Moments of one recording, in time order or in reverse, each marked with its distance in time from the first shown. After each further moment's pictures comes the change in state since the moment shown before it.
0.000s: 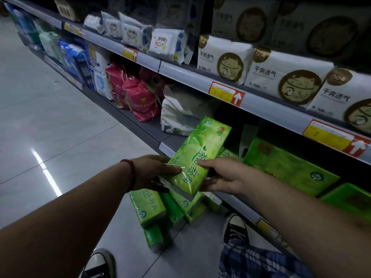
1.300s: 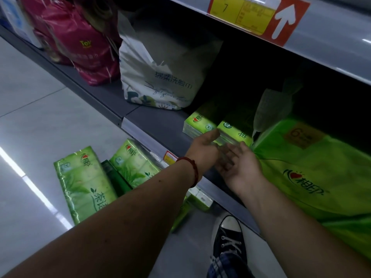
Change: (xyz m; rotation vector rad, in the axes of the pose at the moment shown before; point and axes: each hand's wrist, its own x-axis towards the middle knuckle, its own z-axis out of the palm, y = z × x) left_hand 0.240 0.005 0.135 -0.229 -0.047 0.262; right_hand 0.165 0.046 -0.082 0.707 0.400 -0.115
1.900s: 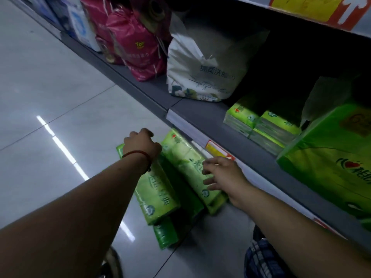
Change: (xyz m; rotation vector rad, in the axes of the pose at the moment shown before) left_hand -0.080 -0.014 -0.221 0.996 0.675 -0.222; right_hand -0.052 0.108 0.044 -0.914 -0.294 -0.037
